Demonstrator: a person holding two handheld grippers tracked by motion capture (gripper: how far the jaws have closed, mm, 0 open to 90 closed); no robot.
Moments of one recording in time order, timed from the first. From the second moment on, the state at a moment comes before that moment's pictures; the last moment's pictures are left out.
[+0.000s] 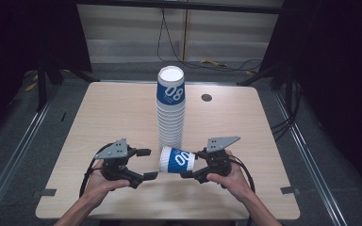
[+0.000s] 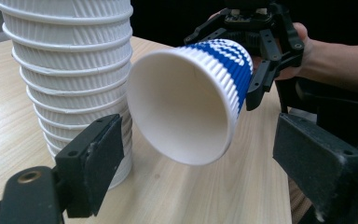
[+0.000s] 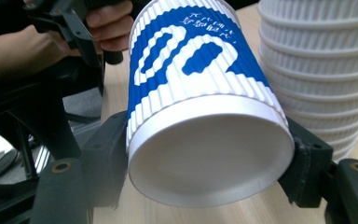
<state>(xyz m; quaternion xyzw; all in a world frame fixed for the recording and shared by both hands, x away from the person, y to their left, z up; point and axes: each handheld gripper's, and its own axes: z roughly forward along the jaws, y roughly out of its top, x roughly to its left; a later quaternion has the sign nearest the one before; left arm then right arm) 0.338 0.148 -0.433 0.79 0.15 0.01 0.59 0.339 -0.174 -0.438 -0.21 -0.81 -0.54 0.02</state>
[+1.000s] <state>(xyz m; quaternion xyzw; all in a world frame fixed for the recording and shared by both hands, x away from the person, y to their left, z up) 0.337 0.129 -0.432 0.78 0.15 -0.01 0.60 0.325 -0.166 -0.448 -0.17 -0.79 -0.59 0.03</state>
